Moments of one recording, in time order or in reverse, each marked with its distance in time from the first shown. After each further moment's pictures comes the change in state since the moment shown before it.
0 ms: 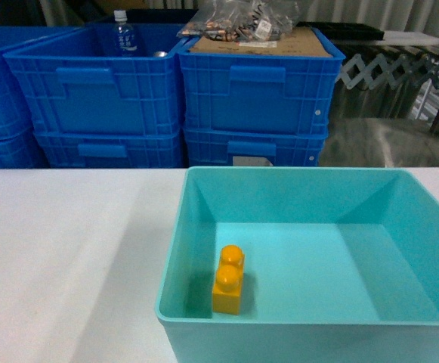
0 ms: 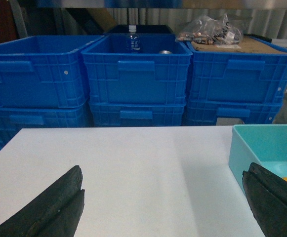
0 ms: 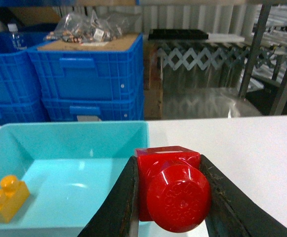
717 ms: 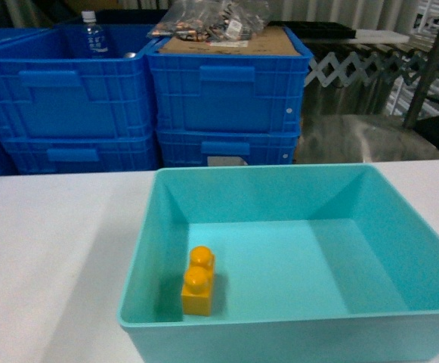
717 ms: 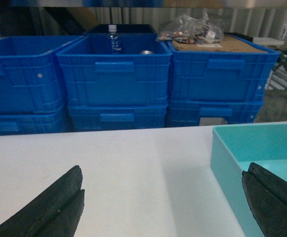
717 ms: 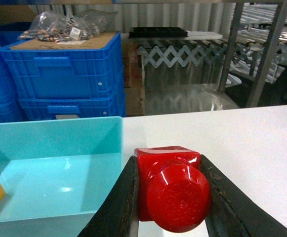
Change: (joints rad) left arm 0.001 0.000 0.000 0.000 0.000 0.000; right arm 0.000 0.000 -0.002 -0.019 0.000 0.000
